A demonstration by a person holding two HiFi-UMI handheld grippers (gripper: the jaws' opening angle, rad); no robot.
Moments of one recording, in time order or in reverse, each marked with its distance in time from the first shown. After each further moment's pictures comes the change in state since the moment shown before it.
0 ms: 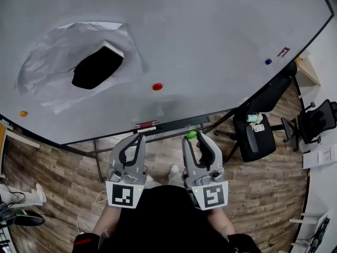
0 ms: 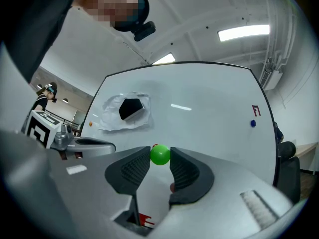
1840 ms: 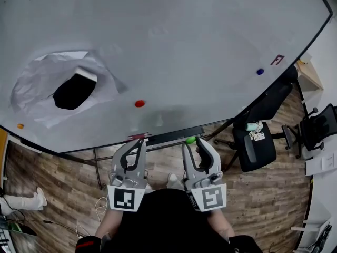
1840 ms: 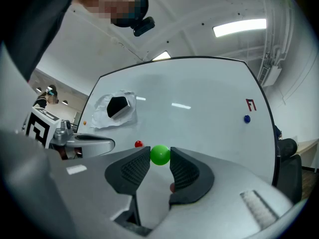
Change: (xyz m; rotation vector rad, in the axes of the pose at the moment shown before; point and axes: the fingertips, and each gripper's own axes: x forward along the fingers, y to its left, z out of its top) left arm 0.054 -0.030 0.005 0.040 0.017 0.014; right arm 0.007 -0.065 -0.010 0.025 0.011 0.007
